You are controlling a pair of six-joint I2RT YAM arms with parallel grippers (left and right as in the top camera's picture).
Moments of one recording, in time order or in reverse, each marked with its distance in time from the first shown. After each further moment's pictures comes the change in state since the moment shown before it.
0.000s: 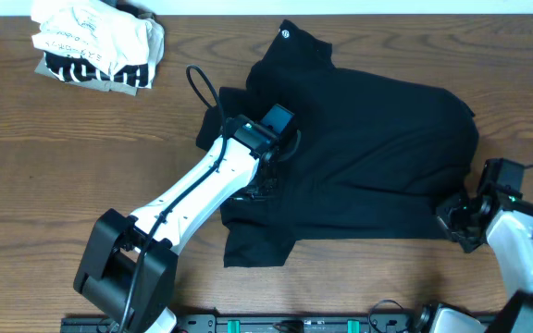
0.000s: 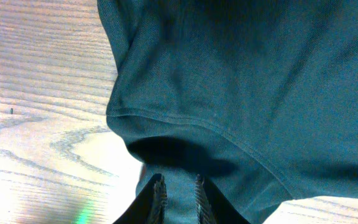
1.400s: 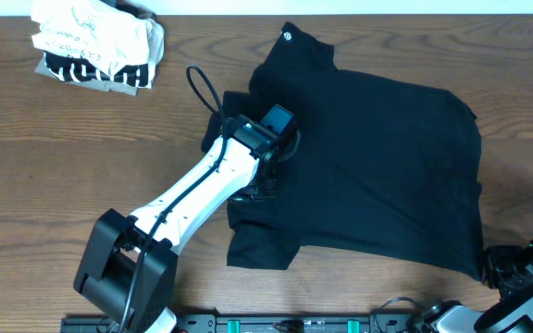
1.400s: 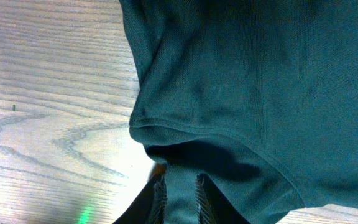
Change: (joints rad) left arm 0.000 0.000 0.000 -0.010 0.000 0.000; right arm -0.565 0.115 0.021 -0.181 0.149 0.007
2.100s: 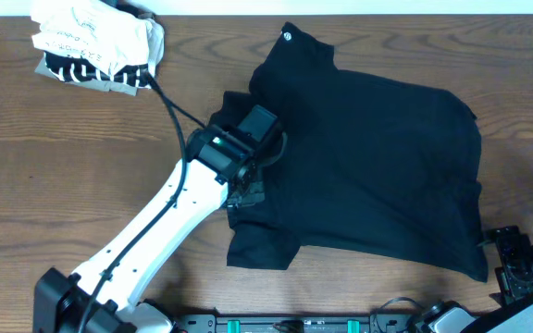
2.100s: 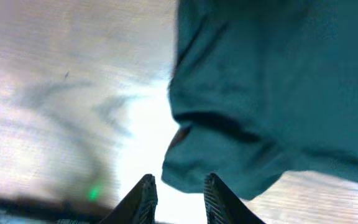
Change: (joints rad) left arm 0.001 -0.223 -0.001 -0.137 -0.042 -0.090; right arm -0.011 -0.113 0.123 -0.245 -0.200 -0.161
